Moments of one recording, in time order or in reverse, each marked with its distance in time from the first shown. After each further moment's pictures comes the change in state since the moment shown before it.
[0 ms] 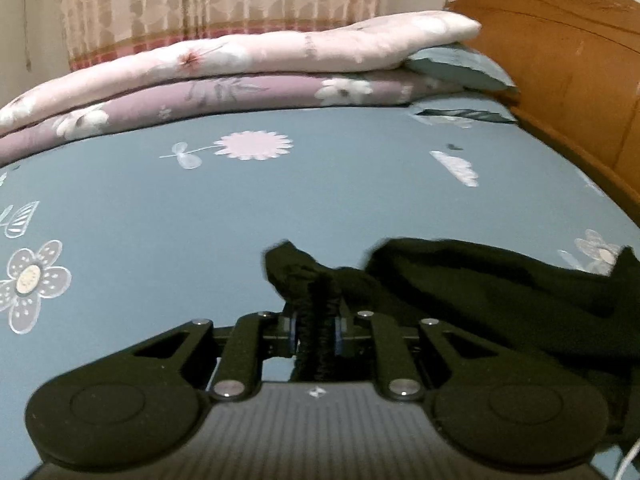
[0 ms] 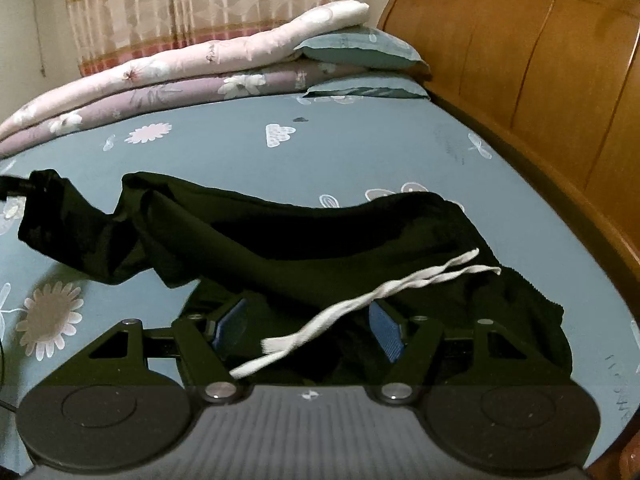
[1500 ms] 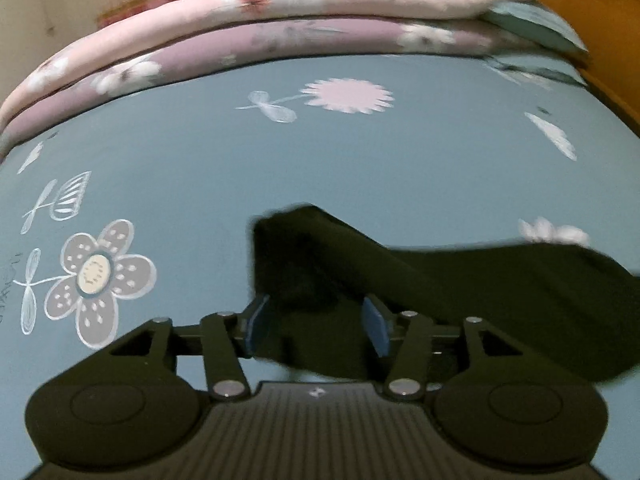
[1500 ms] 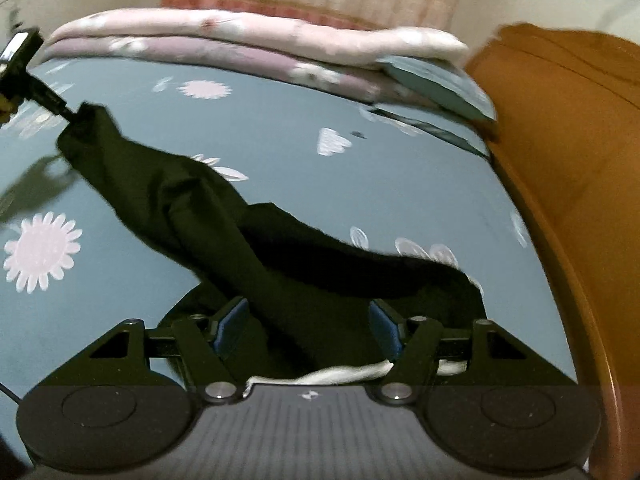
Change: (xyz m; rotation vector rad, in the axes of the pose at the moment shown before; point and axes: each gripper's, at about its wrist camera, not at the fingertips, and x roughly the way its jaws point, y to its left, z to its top) left arm 0.016 0.076 0.018 0.029 0.191 0.098; right arm 0.018 0.009 0.042 -0.432 0.031 0.108
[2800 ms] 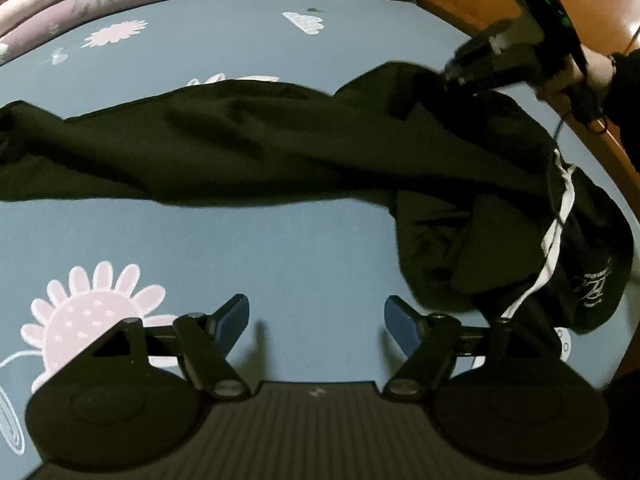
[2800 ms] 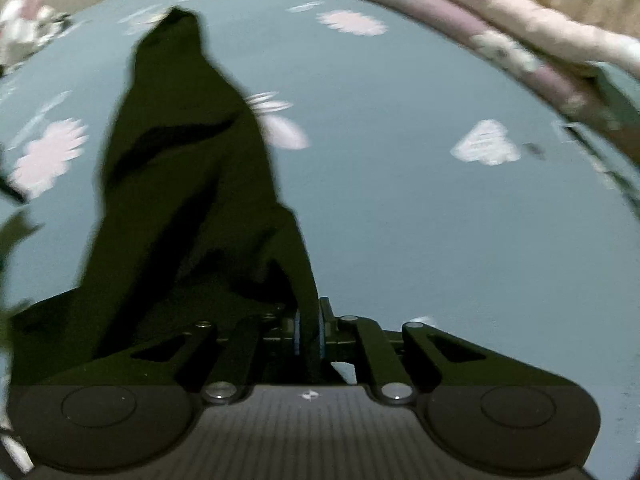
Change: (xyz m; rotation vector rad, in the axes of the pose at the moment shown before) left arm -0.054 -0.259 -0.132 0.077 0.107 -0.278; right arm 0.200 -0.071 0.059 -0.427 0.125 0.468
